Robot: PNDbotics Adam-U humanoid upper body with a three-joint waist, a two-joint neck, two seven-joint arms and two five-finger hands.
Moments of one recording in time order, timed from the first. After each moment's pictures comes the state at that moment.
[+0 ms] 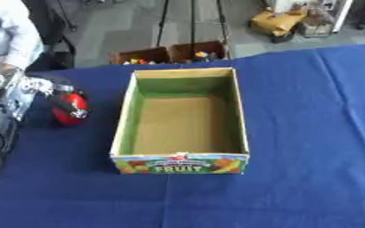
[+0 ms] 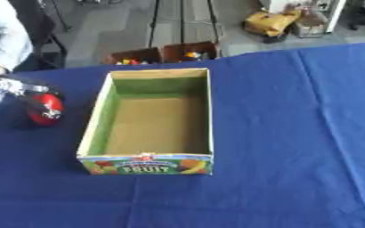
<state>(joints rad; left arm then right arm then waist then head) -1.24 0.62 0.10 -0.52 -1.13 -0.30 -0.80 -0.23 -0.39 -0.26 -1.98 0.16 -0.71 -0.52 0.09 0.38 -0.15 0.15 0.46</state>
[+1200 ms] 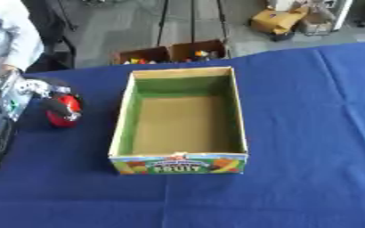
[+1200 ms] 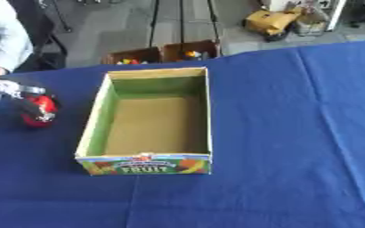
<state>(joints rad) -1.24 0.63 0.08 -0.49 -1.11 -0.30 -0.81 -0.24 -0.39 -0.27 -1.98 0.16 -0.69 -0.55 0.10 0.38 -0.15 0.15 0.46</state>
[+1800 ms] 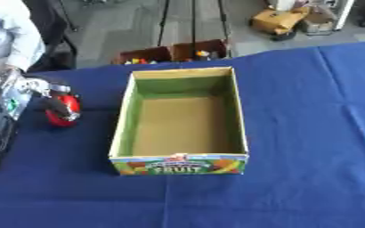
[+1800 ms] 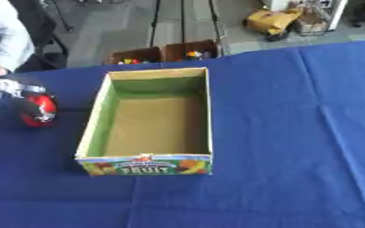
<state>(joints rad) -1.24 0.63 0.10 -0.50 -1.10 -0.28 -0.83 -0.24 -0.38 -0.27 -1.98 0.16 -0.68 -0.55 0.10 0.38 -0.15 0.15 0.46</state>
